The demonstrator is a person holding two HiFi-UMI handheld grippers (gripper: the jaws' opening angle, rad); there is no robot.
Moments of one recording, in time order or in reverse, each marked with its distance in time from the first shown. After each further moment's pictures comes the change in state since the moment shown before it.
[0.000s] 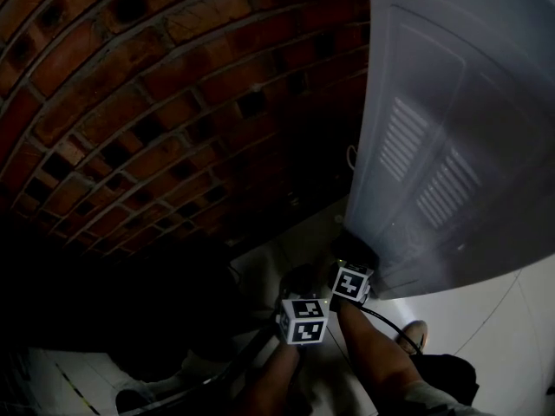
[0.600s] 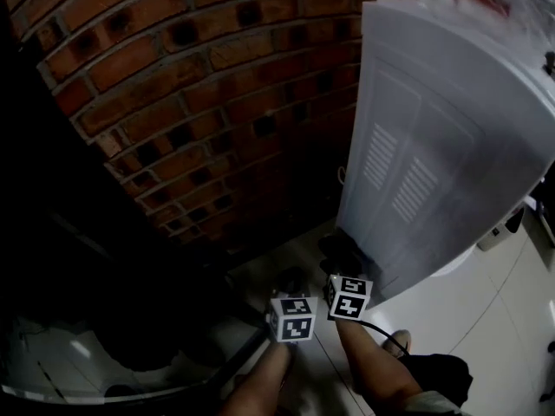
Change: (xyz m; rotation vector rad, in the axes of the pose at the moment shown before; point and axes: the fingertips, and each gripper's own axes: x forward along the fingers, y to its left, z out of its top) left arm -0.039 0.011 0.039 -0.056 -0.095 0.026; right arm -0.116 0.036 0.097 -0.173 -0.321 0.158
